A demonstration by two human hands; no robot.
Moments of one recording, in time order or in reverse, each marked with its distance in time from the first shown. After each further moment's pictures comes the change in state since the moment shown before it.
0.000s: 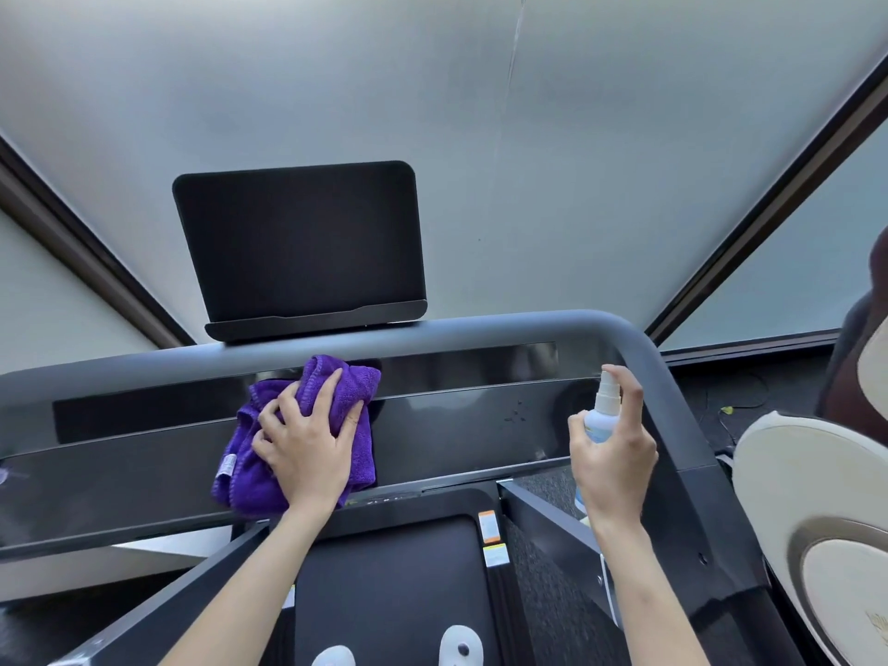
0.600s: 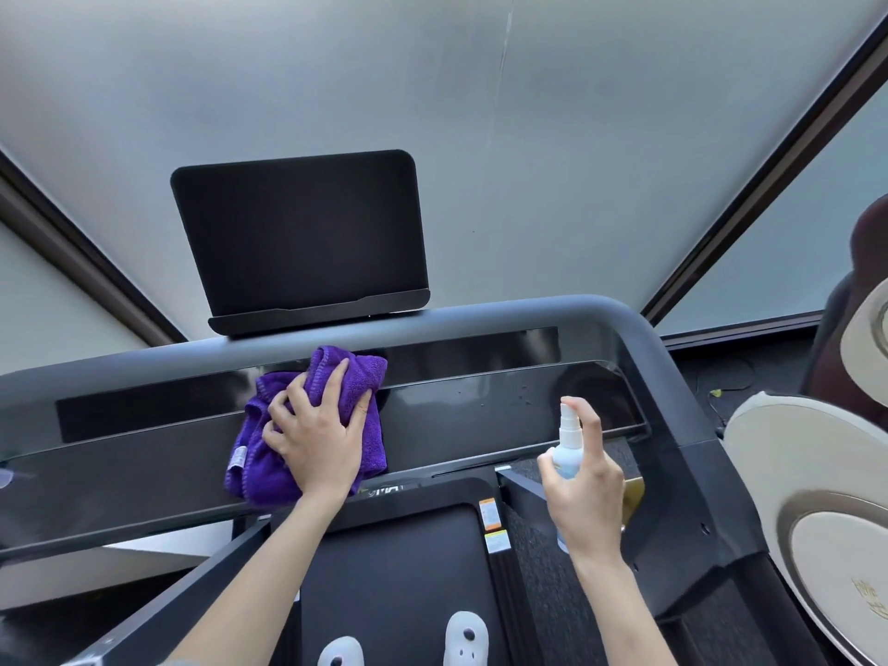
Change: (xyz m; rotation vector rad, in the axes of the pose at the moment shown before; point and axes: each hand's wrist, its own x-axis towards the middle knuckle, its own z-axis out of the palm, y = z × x) left_hand 0.000 -0.001 -0.002 -0.012 -0.014 0.004; right_hand -0.060 -0.005 0.000 -0.028 -0.177 0.018
